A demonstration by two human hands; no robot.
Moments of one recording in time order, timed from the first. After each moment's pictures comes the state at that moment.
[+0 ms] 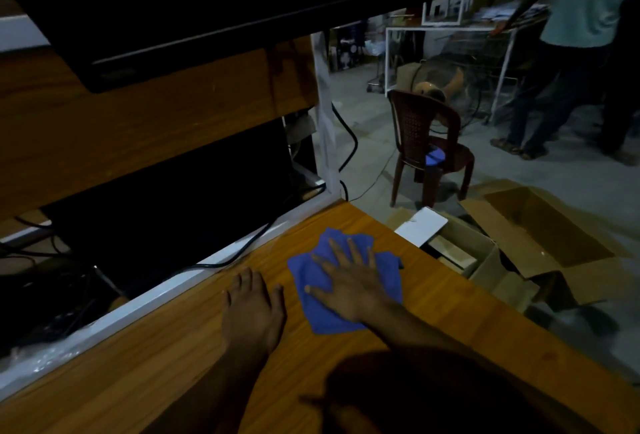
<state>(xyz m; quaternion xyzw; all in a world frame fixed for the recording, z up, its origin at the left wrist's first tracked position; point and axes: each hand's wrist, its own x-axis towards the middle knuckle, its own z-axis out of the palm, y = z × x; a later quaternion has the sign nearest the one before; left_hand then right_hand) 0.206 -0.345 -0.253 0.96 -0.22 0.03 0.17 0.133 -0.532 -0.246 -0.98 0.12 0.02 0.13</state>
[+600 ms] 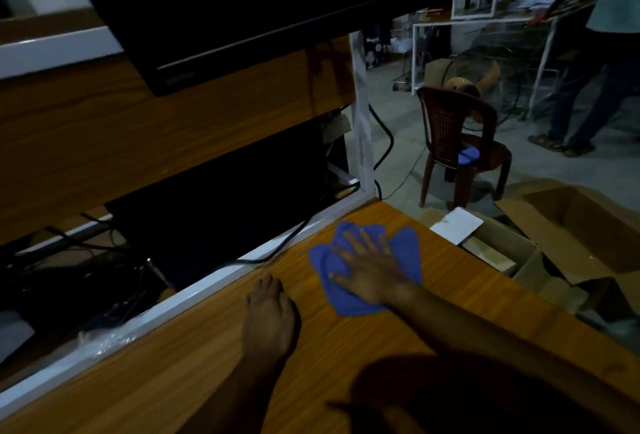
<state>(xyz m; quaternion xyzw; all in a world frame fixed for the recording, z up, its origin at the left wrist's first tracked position) 0.207 -0.301 -0.238 0.94 -0.23 0.01 0.26 0.172 -0.530 -0.251 -0.99 0.07 0.00 0.11</state>
